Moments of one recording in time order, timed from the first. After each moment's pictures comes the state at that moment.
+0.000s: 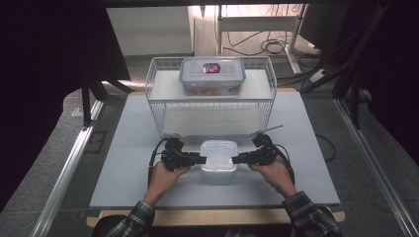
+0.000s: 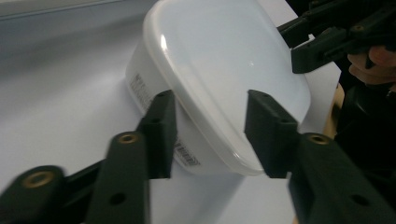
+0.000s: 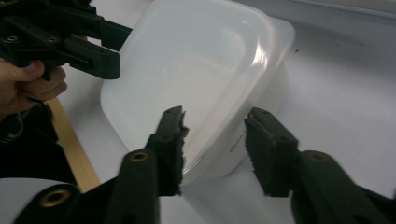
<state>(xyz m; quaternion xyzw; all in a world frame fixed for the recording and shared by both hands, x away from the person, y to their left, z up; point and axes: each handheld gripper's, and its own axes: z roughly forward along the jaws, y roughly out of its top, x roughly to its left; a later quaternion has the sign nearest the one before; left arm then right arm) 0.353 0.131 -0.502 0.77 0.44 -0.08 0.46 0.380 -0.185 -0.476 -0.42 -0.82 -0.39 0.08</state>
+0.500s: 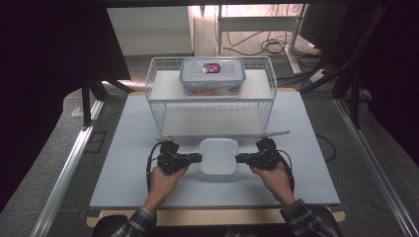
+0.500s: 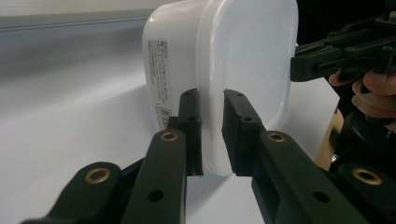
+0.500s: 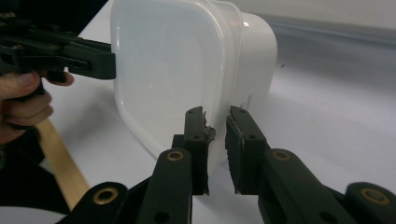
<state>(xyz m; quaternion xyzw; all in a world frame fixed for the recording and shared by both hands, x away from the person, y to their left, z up) 0.335 0.134 -0.498 0.73 0.47 -0.04 0.49 0.357 -0.185 -0.470 -0.44 -0.80 -0.42 0.02</state>
